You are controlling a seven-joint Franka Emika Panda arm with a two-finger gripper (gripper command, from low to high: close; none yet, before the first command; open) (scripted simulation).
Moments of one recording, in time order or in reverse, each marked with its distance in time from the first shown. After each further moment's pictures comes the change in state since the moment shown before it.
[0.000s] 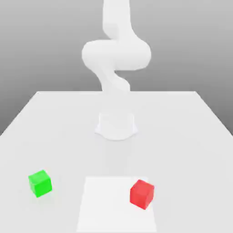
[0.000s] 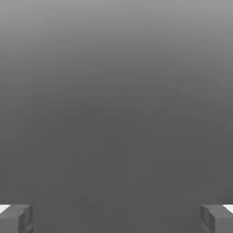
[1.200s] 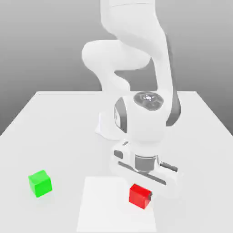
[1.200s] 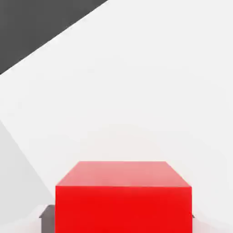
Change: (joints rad) arm 0.056 0.928 0.091 -0.341 -0.132 0.554 0.784
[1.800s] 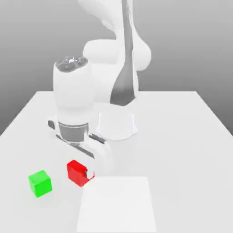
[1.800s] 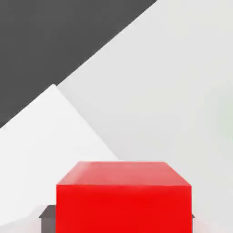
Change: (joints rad) arm -0.372 -0.223 -0.124 -0.009 0.096 -0.213 -0.466
